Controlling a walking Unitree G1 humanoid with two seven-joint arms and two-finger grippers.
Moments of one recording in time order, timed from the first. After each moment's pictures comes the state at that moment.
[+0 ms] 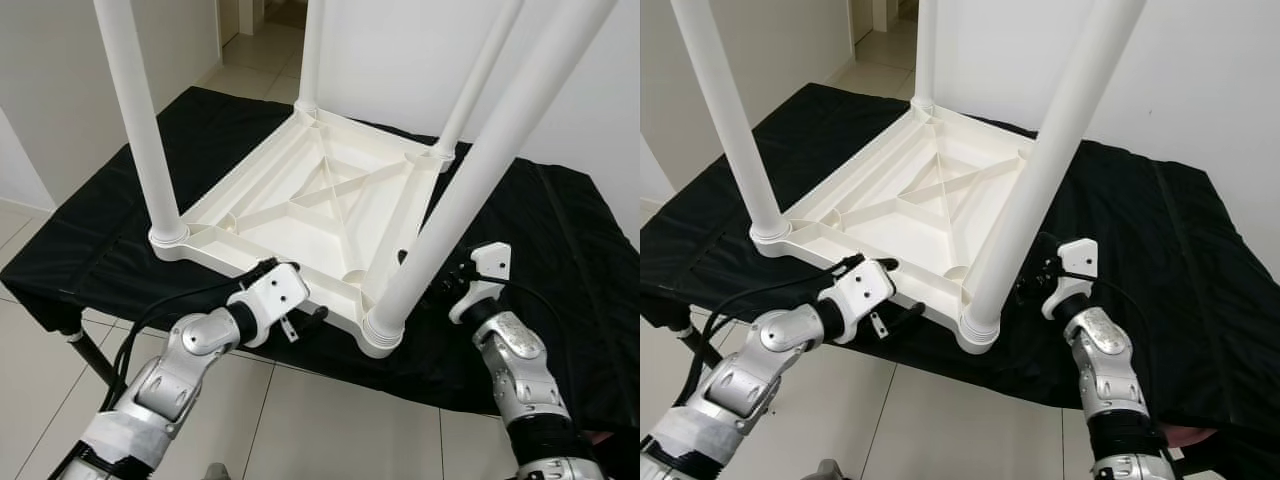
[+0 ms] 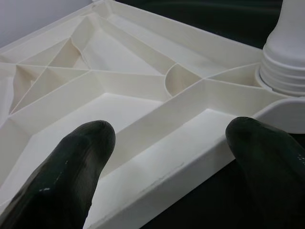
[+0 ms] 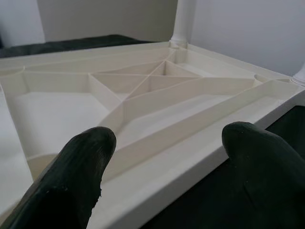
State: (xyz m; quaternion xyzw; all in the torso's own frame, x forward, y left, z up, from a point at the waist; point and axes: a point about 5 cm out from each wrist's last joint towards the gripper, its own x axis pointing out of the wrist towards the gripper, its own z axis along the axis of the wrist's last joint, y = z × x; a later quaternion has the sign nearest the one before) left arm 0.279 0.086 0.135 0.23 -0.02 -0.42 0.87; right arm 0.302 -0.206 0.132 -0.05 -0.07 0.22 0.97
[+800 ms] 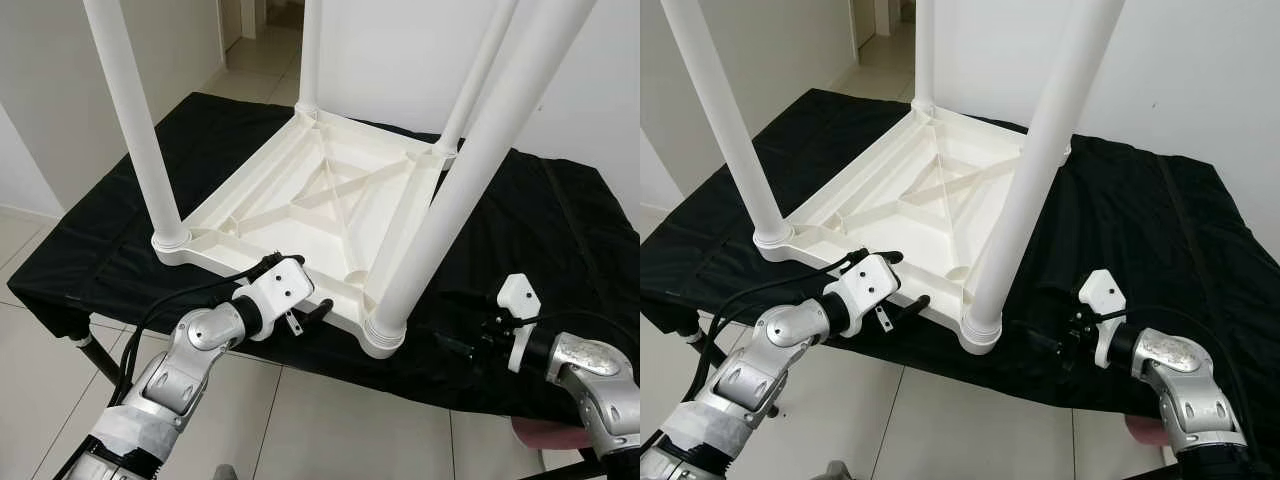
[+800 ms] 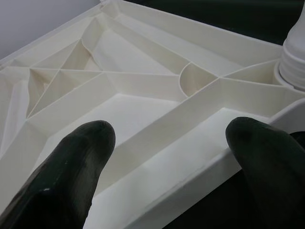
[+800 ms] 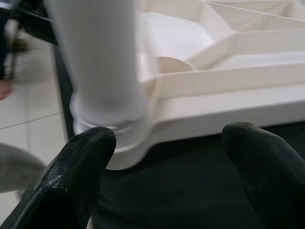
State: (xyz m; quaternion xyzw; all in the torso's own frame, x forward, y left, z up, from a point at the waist) left arm 0.284 0.090 0.135 0.24 -0.02 -0.41 0.88; right arm 0.252 -0.225 0.138 -0.14 0.07 0.47 0.87
